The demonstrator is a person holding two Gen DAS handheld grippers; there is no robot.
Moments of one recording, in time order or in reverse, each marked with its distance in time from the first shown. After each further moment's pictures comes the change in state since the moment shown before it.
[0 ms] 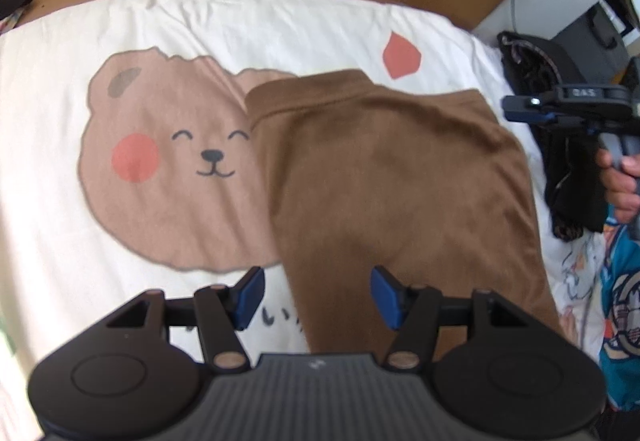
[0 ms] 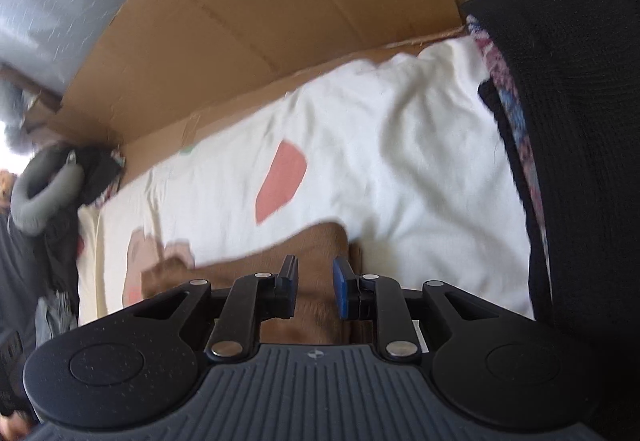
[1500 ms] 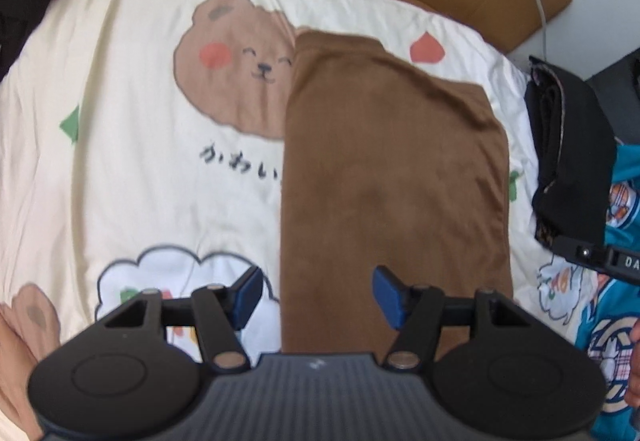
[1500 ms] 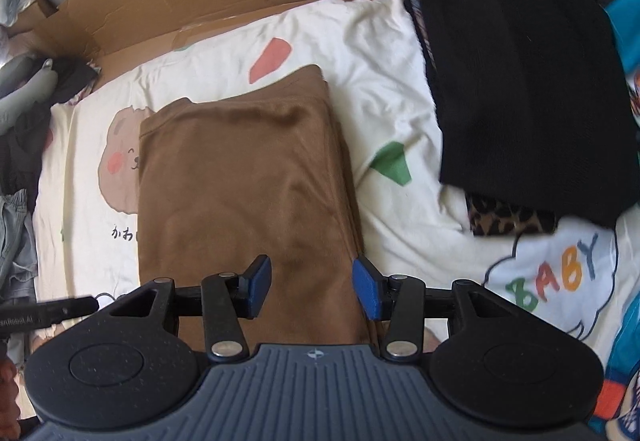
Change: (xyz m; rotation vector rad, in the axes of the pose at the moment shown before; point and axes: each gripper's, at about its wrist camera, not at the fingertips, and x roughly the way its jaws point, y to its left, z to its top) left arm -0.072 -0.063 -0.094 -0.302 -0.019 0.118; right arm -0.121 0.063 -0.148 -0.062 0.050 -0.280
